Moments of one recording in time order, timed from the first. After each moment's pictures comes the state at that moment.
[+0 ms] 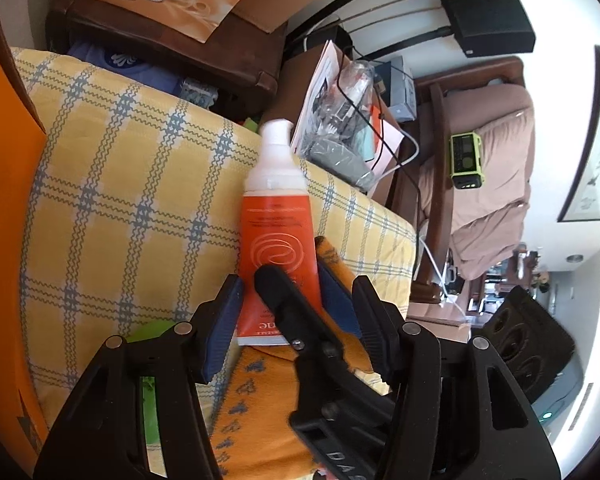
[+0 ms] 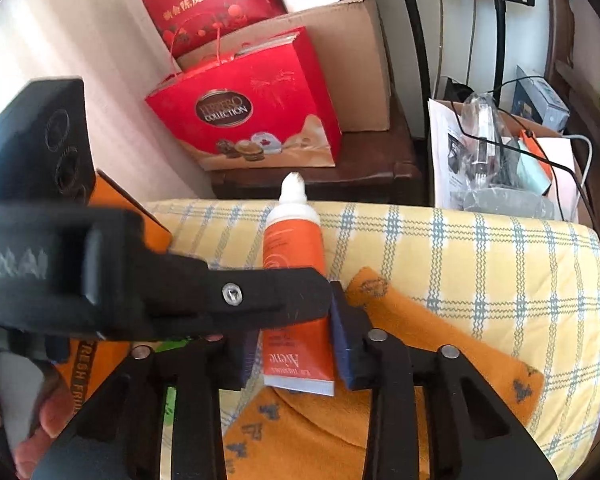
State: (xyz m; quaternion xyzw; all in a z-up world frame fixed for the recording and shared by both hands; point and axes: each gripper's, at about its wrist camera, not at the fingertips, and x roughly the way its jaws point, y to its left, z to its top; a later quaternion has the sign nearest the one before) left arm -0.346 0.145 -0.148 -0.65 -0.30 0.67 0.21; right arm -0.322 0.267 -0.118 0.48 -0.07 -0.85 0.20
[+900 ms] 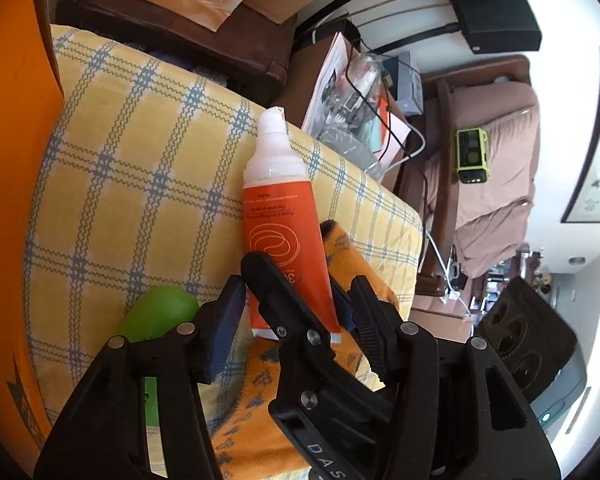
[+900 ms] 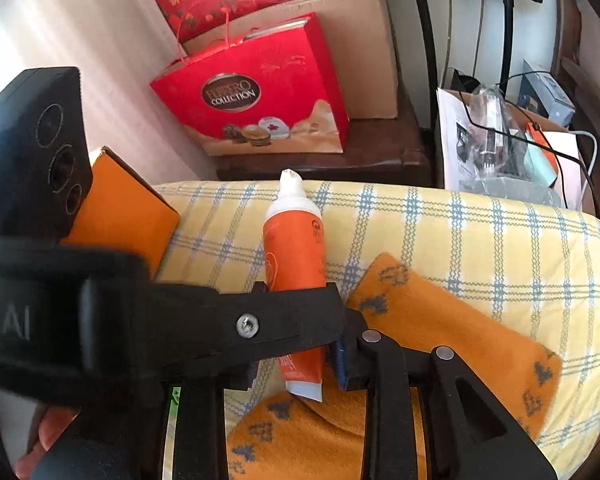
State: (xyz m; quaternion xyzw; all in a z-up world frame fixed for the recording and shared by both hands) left arm -0.335 0.138 -0.151 -0.66 -0.30 0.66 0.20; right arm -0.311 0.253 -0.125 0.49 -0.06 -0.85 0.20
